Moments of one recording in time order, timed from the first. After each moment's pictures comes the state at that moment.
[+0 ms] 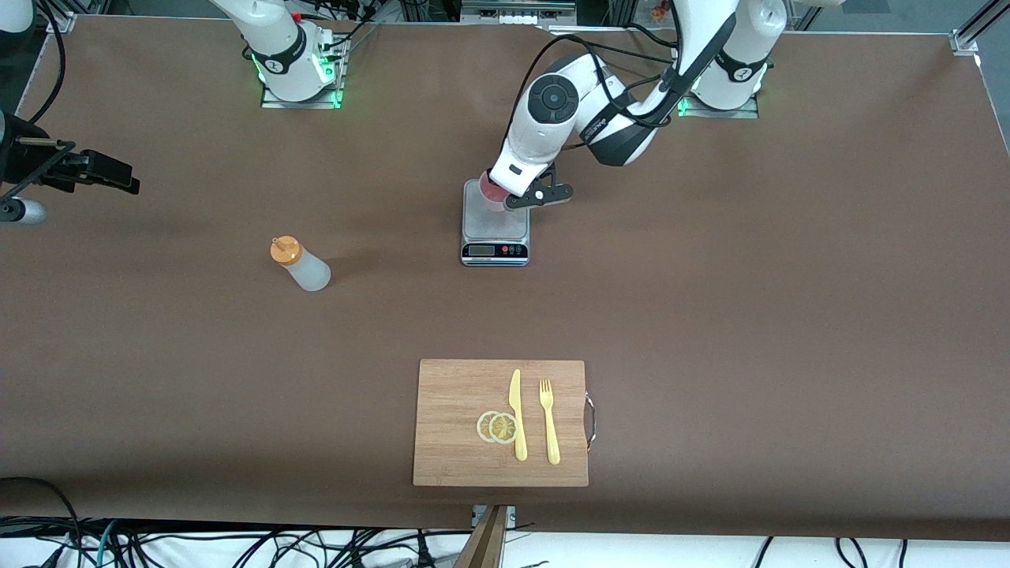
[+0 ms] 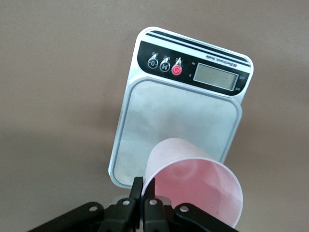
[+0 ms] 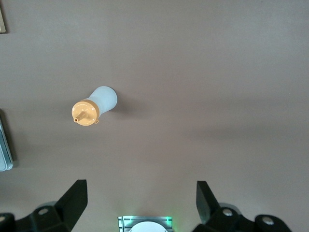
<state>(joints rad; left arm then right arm) -0.41 0.44 -0.51 -1.97 -0.04 2.36 -1.12 0.02 0.05 -0.08 -1.62 0.00 1.50 -0.04</state>
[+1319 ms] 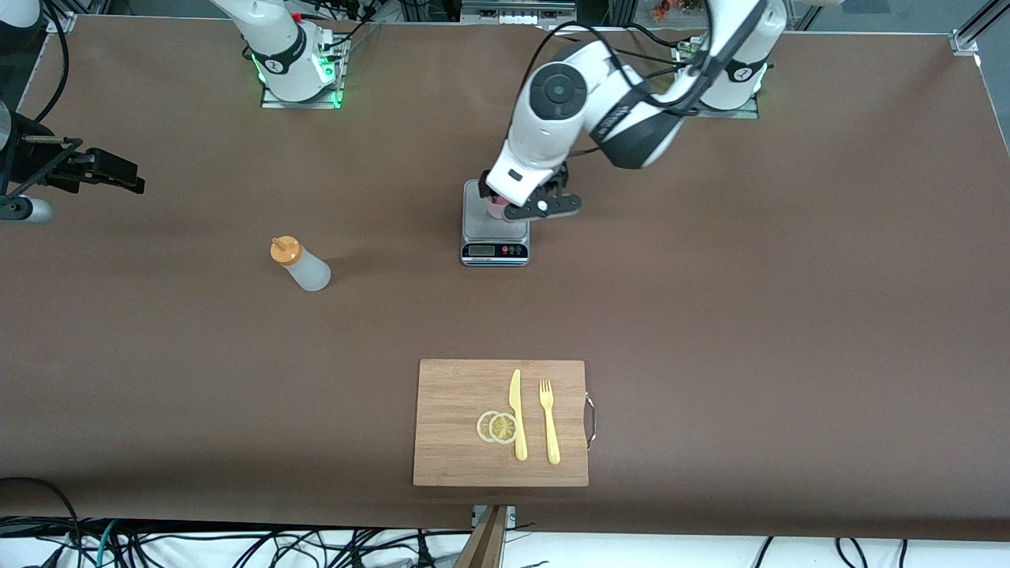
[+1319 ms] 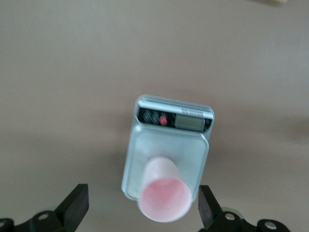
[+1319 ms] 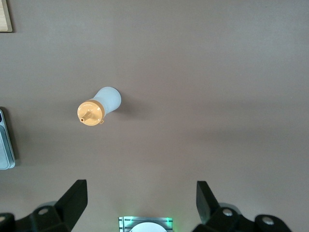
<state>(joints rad) -0.34 0.39 -0.44 -1.67 -0.03 2.02 -0.92 0.02 0.05 -0.07 -1.61 0.00 1.49 -0.04</state>
